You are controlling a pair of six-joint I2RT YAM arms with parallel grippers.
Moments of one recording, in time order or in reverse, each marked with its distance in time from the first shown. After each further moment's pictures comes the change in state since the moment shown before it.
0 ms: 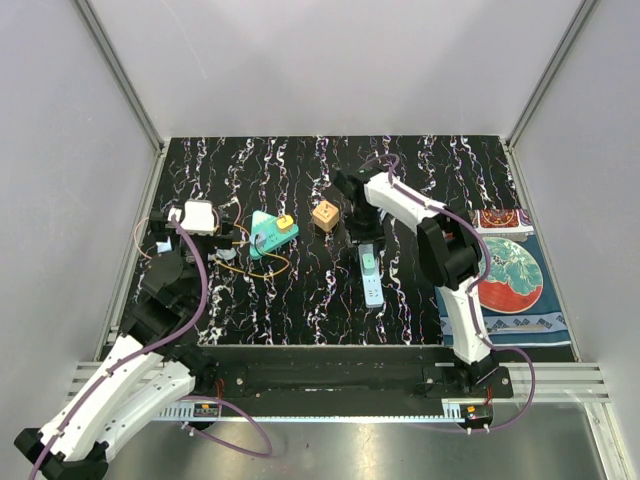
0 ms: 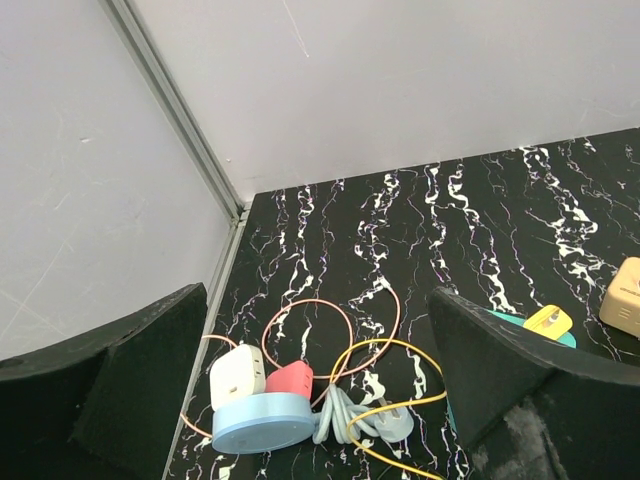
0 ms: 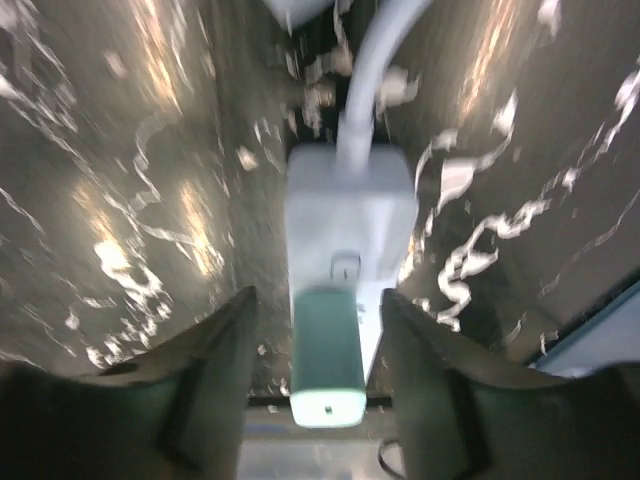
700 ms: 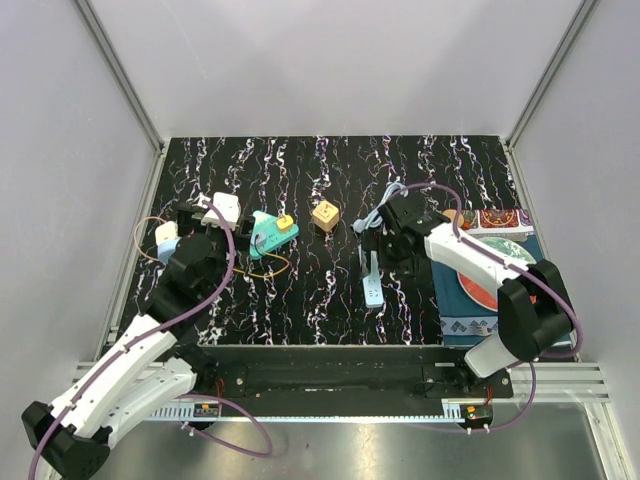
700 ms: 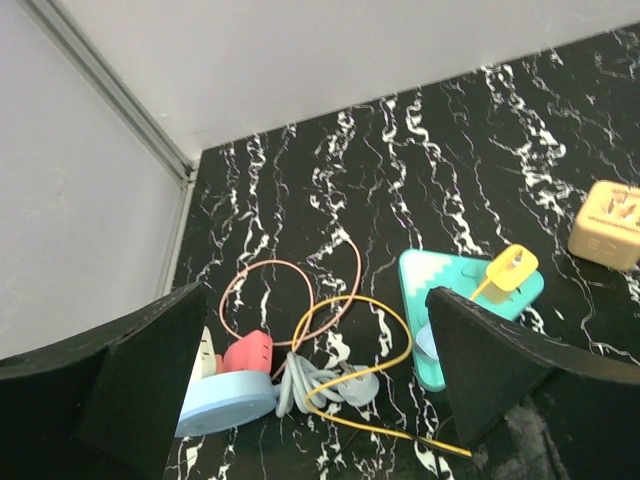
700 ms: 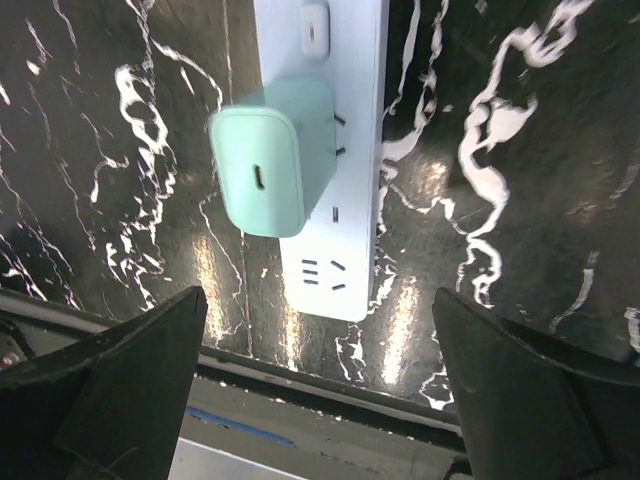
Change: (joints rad) left arm 0.002 0.145 0.007 -0.040 0.066 -0.071; right arm -0.034 -0.669 -0.743 0.530 -0.092 0.073
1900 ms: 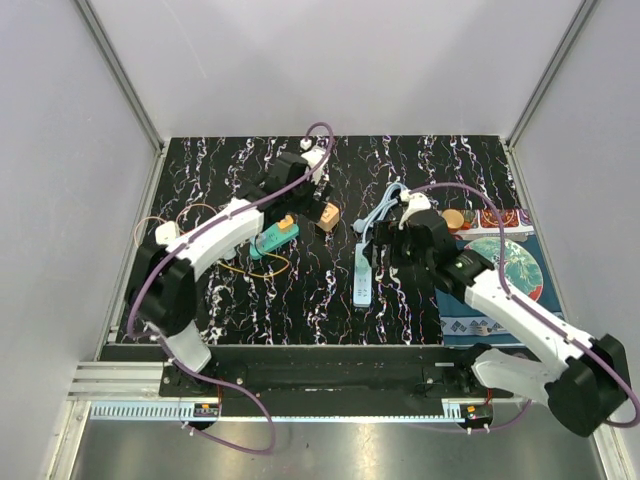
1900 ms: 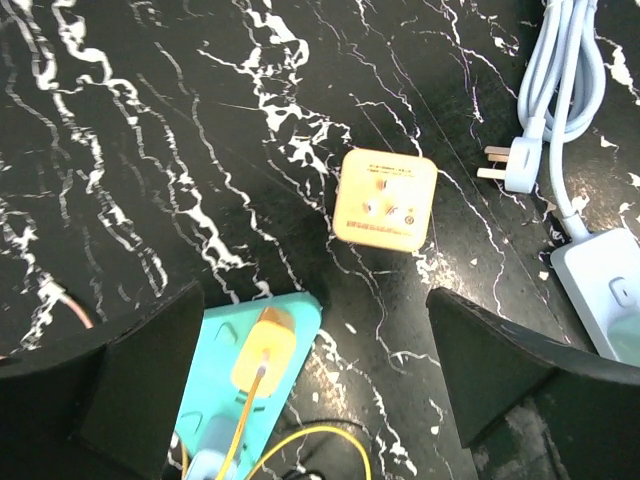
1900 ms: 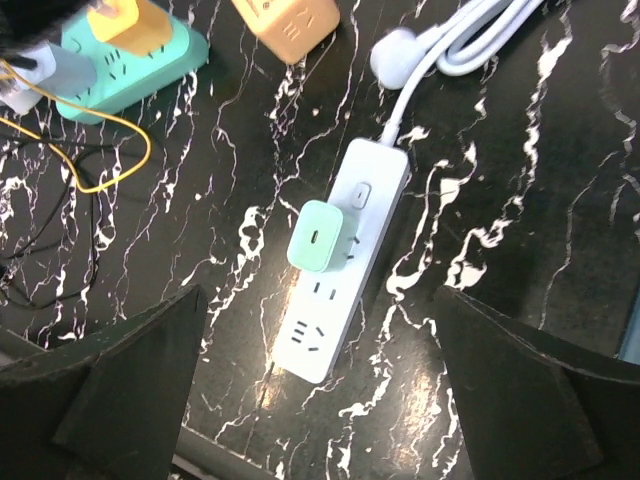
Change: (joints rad) left arm 0.013 0.951 0.642 -0.248 0.458 -0.200; right arm 0.051 -0.424 -0.286 0.426 0.109 -0.096
